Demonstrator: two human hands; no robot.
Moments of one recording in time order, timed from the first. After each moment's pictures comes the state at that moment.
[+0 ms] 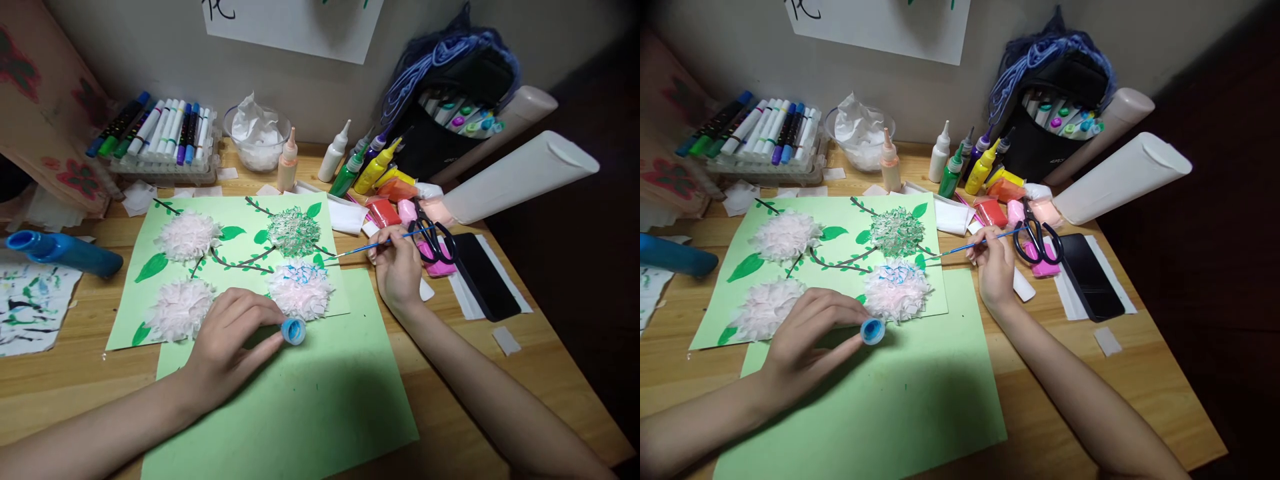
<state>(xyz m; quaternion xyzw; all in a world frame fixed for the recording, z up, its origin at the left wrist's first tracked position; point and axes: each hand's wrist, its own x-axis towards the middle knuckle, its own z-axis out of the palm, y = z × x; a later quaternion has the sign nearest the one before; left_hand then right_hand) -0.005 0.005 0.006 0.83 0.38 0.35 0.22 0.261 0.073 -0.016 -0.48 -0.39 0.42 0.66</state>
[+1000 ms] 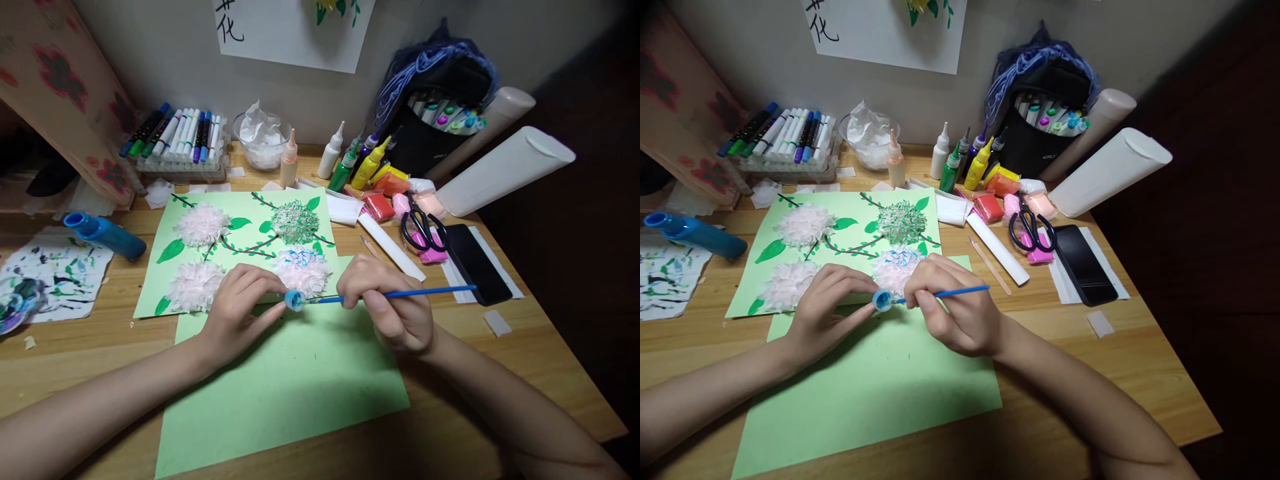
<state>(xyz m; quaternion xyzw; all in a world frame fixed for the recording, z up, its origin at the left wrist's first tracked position) -0.002 0.006 0.004 0.84 0.37 0.37 0.17 0.222 0.009 0.060 -0.27 -0.80 0.26 0.47</state>
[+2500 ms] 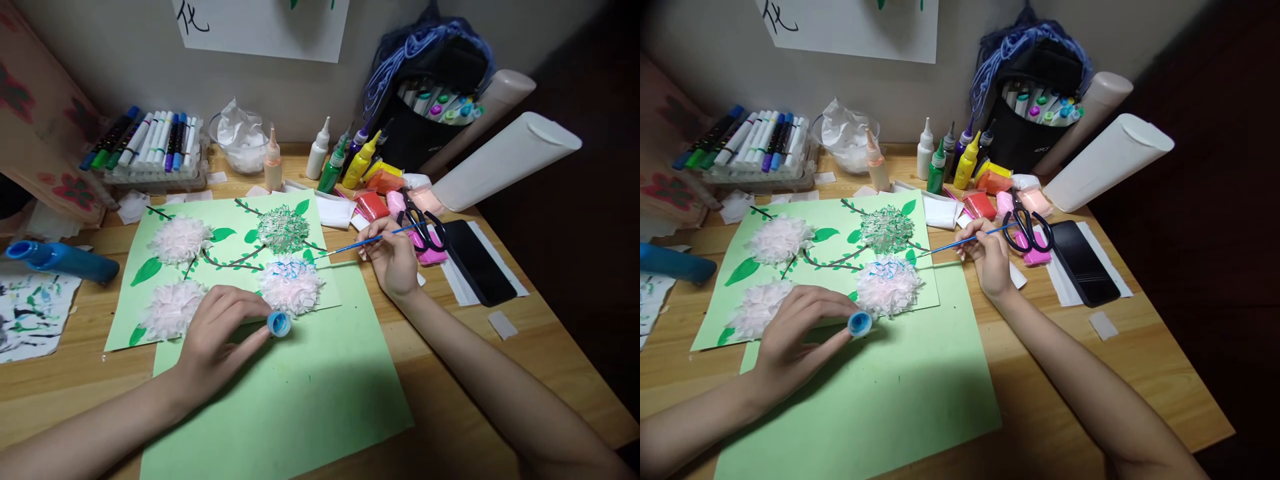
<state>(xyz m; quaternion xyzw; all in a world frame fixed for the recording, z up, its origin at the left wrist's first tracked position) -0.006 0.006 0.008 0.84 0.38 0.35 0.18 0.277 0.066 -0.014 -0.44 -0.42 0.50 0.62</state>
